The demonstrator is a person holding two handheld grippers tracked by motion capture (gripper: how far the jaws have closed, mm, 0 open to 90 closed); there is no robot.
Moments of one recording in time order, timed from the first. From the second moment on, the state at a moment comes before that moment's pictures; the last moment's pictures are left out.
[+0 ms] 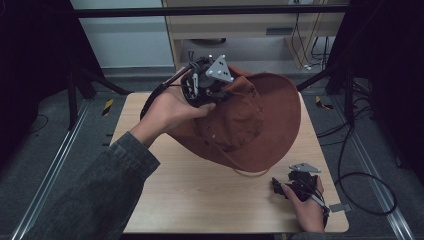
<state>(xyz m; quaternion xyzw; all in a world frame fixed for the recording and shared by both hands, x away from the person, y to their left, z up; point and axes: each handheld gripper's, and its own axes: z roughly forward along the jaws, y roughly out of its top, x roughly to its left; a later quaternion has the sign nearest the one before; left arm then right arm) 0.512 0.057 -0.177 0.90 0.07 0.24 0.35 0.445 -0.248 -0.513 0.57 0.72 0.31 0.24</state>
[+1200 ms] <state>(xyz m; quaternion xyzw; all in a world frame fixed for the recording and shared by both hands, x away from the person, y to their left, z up) 0.513 0.024 -0.167 0.91 0.05 0.23 0.35 0.445 -0.248 -0.513 0.57 0.72 0.31 0.24</state>
